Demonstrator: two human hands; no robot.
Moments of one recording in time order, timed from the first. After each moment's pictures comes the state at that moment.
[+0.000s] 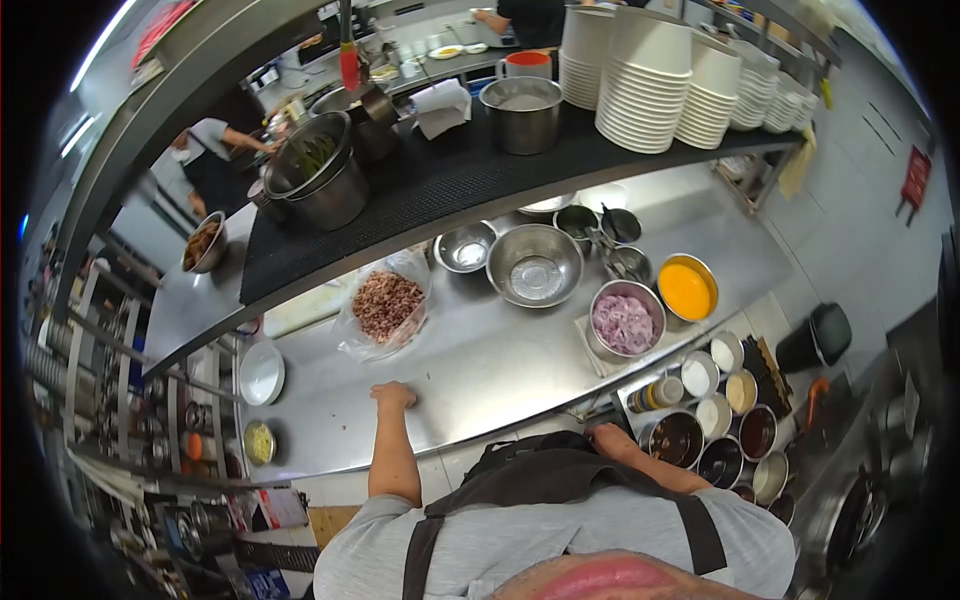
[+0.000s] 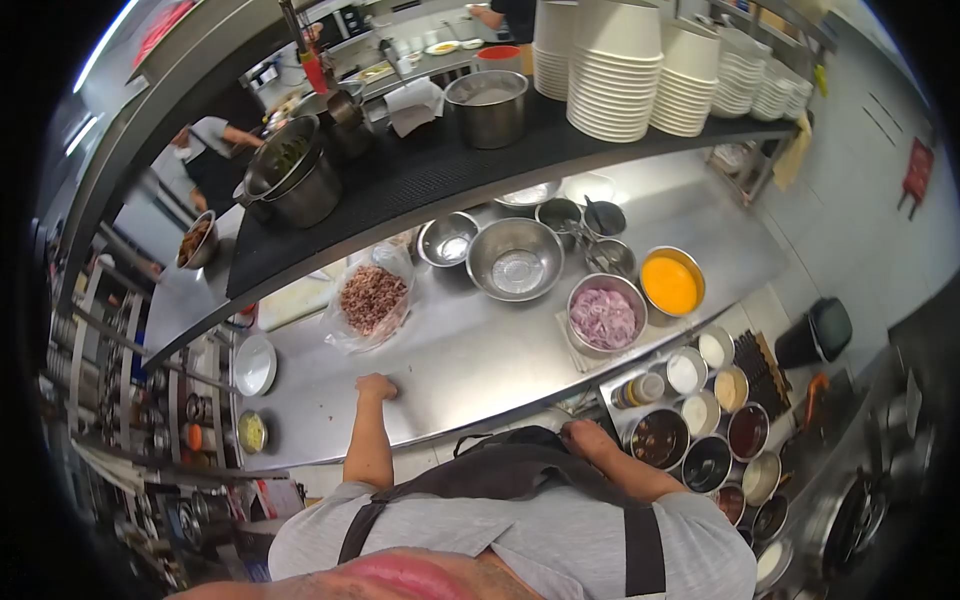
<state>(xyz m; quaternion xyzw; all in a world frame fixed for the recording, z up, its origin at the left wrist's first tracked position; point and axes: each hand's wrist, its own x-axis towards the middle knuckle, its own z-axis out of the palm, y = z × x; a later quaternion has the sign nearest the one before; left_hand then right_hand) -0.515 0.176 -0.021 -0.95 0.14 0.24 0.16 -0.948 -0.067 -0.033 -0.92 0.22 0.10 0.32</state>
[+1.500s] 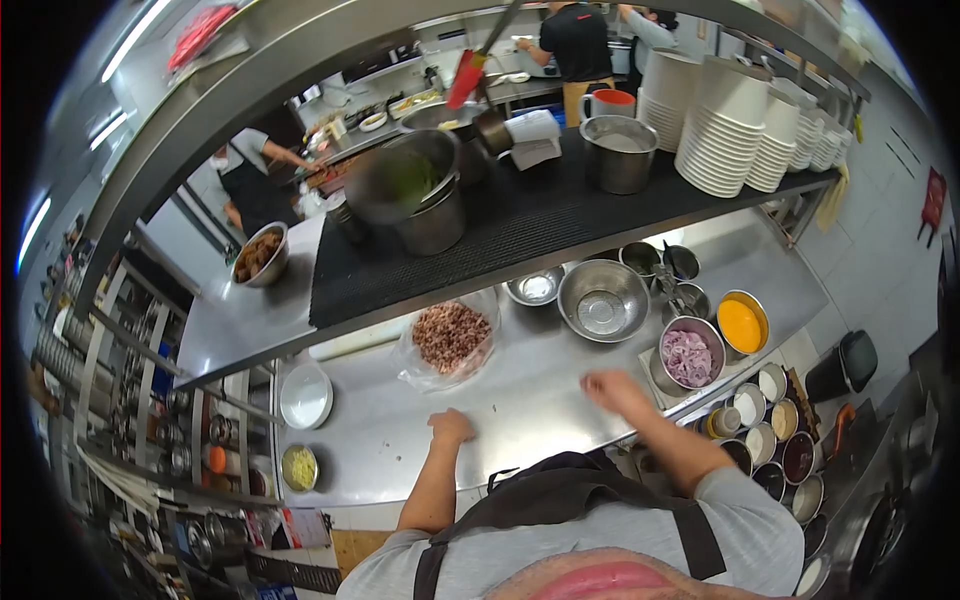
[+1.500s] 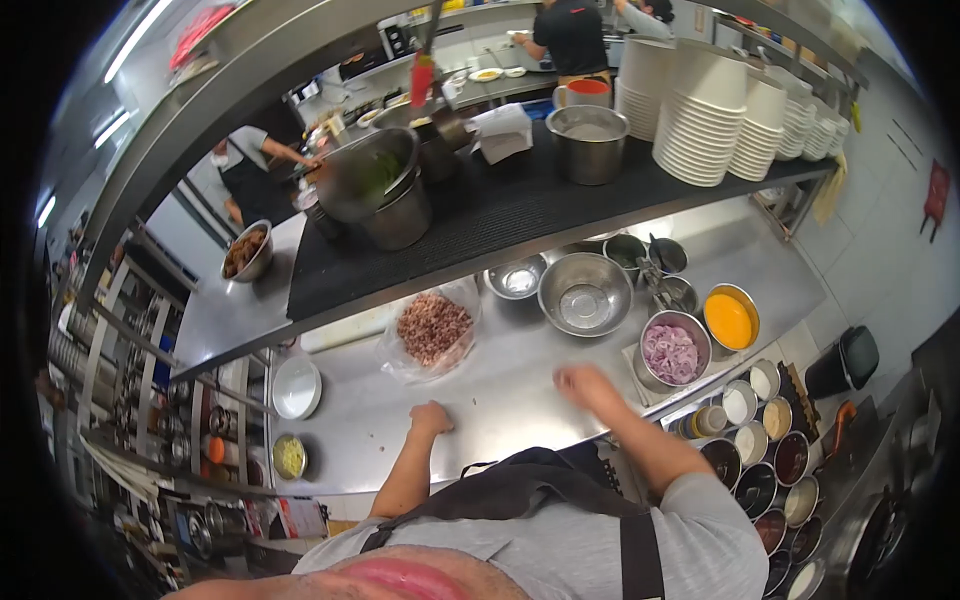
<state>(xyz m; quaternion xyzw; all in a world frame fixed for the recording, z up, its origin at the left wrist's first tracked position) -0.496 0.196 -0.015 -0.90 0.30 0.29 0.15 -0.732 -0.079 0.074 -0.93 0.14 -0.10 0.34</state>
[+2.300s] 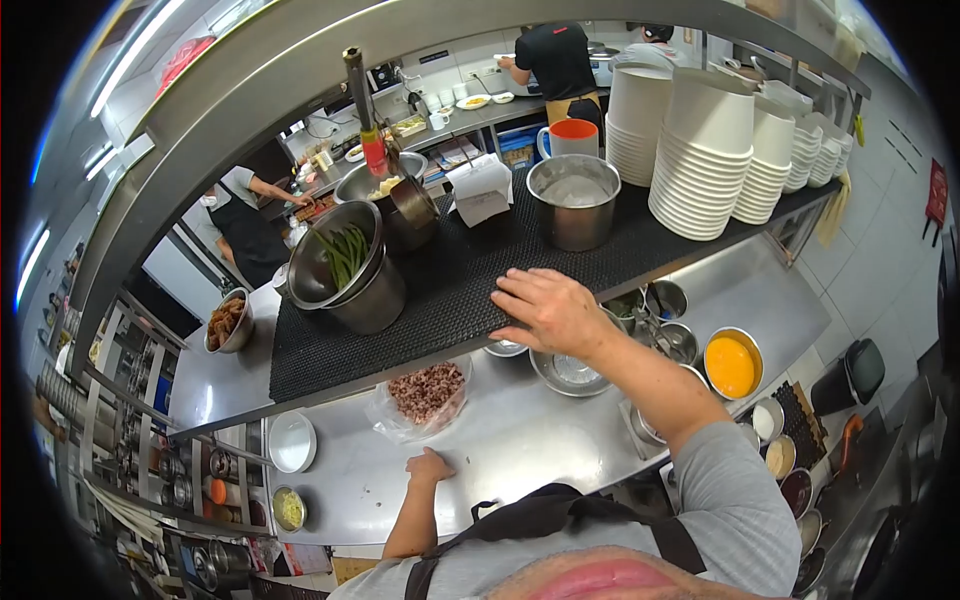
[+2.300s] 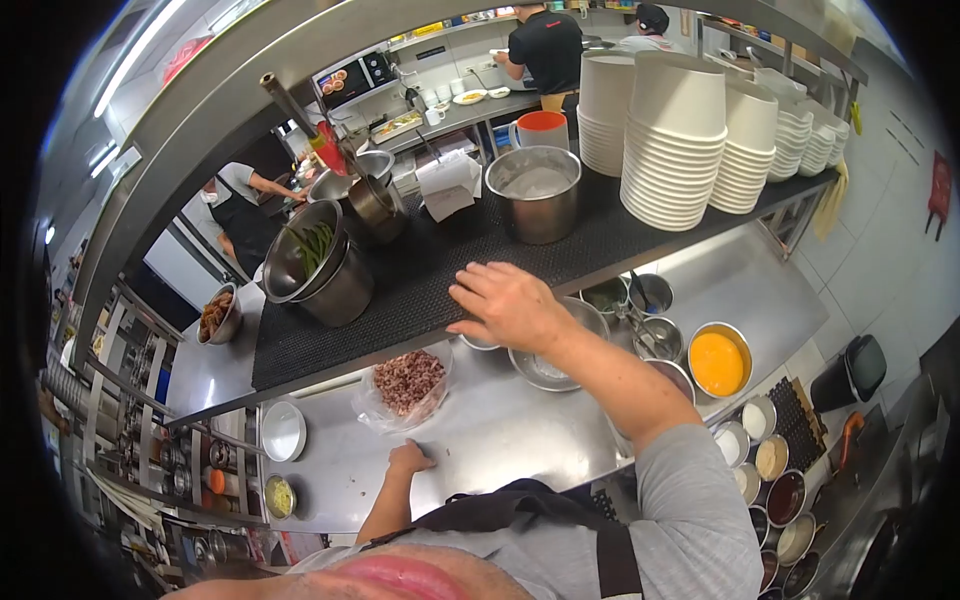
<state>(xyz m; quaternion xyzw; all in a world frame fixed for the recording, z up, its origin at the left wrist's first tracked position) -0.482 0.172 -0.030 -0.94 0.17 0.24 0.14 -0.618 -0.166 0.290 -0.89 -0.13 -0.43 0.01</state>
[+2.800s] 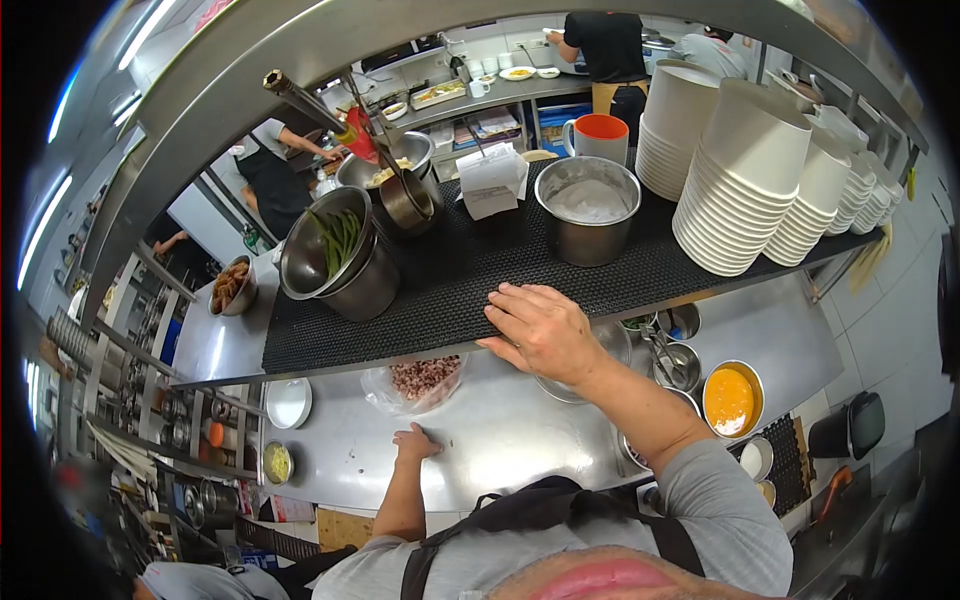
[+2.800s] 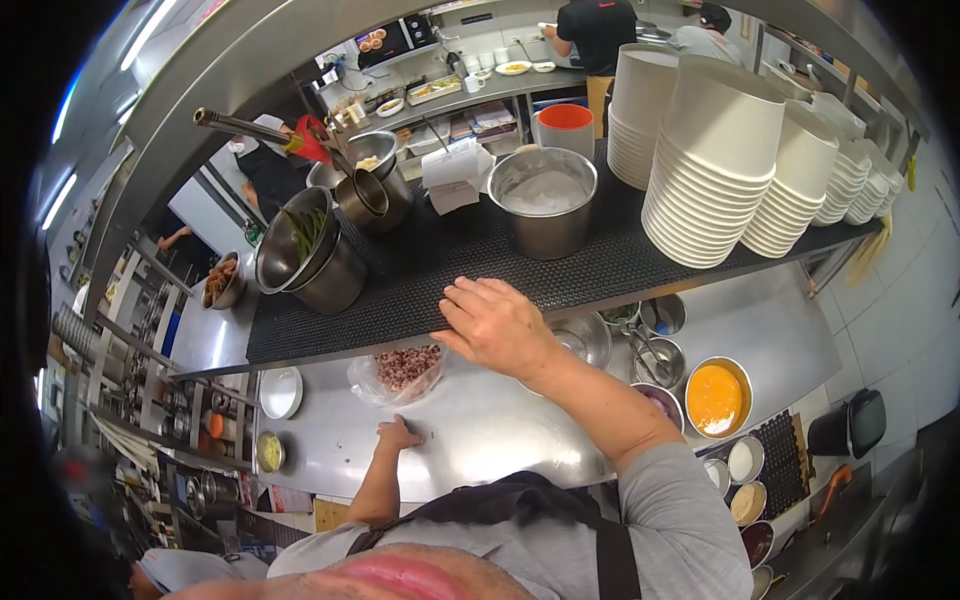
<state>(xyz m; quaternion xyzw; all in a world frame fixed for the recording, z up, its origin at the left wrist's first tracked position) -0.487 0.164 -0.037 -0.96 0.08 0.27 0.07 -0.617 -0.175 0.289 -0.87 -0.16 -0.45 0.12</state>
